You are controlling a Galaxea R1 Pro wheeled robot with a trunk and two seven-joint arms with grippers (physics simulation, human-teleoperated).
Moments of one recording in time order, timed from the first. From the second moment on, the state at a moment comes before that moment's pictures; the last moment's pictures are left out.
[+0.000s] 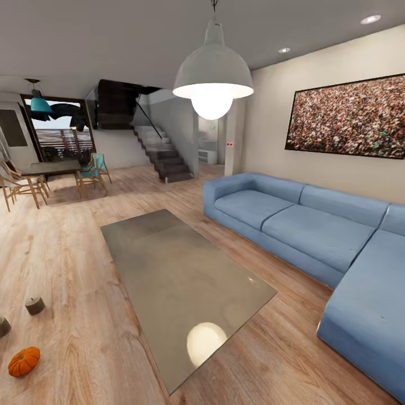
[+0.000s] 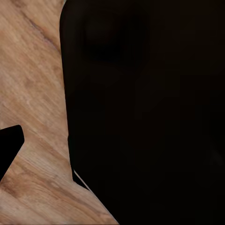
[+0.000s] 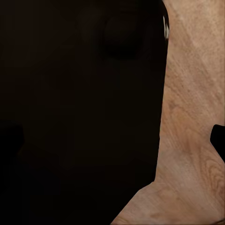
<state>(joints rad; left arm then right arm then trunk) 0.00 0.00 0.00 0.00 0.00 0.00 0.00 0.00 0.00 0.00 0.00 0.00 0.00 0.00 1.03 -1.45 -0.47</state>
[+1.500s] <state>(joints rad) 0.00 0.02 0.01 -0.03 0.00 -0.03 -0.01 -0.01 0.01 0.00 0.01 0.01 -0.12 0.01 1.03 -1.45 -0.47</state>
